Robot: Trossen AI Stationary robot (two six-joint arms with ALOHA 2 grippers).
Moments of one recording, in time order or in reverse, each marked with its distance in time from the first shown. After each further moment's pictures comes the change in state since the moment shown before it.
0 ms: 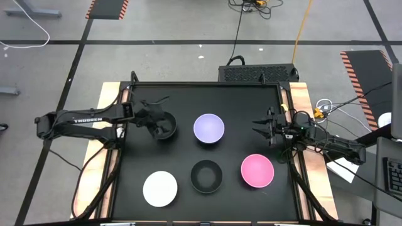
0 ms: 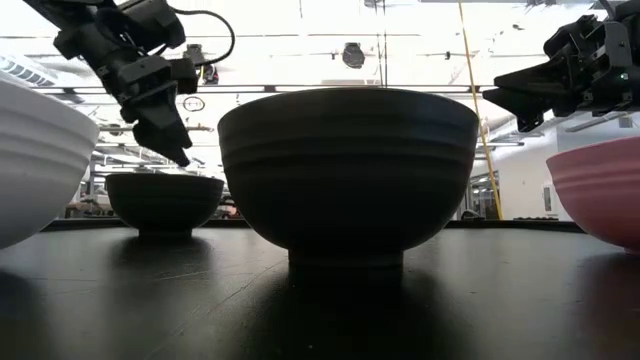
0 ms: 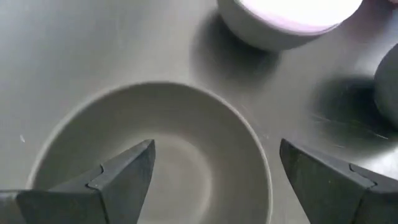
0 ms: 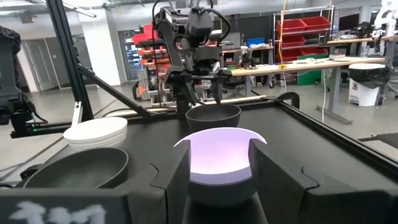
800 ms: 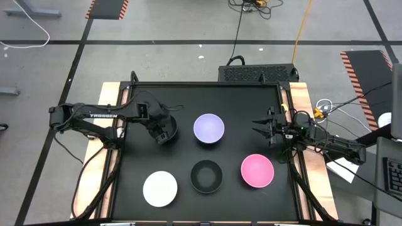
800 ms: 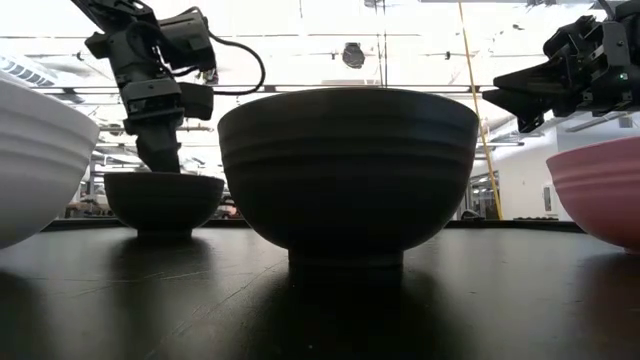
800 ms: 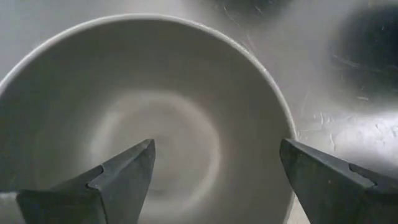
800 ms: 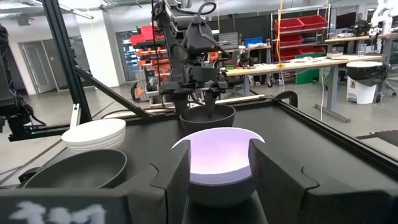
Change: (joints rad) left arm -0.069 0.261 0.131 -0.160 0.003 -0.007; right arm 0.000 0.001 -0.002 0.011 0.003 0.015
